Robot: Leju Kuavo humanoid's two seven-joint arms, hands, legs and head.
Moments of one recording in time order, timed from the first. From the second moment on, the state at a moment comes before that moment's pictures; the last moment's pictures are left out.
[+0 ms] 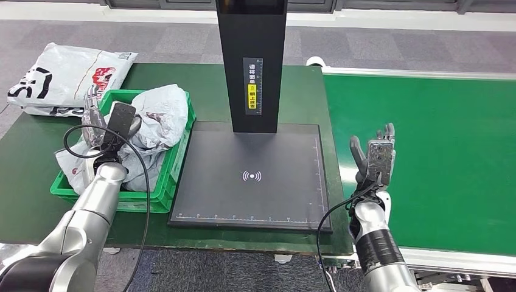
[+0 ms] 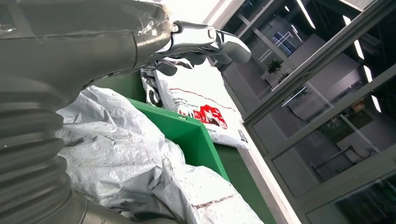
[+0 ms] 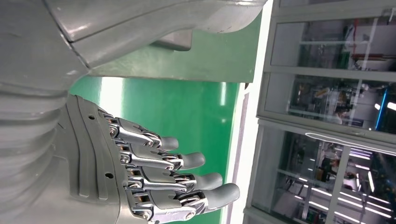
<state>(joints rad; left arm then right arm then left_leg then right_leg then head) -0.74 0.06 0.02 -0.71 -0.52 0.65 -0.30 -0.44 0.12 0.10 -0.87 0.16 -0.39 -0.50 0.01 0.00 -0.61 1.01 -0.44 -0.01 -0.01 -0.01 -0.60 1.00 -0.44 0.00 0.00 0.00</state>
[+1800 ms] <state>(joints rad) -0.69 0.44 0.16 -0.94 -0.99 0.11 -0.06 -0.36 0.07 0.05 -0.96 0.26 -0.34 -0.46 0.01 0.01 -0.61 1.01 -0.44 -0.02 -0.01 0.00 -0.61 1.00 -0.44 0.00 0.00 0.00</state>
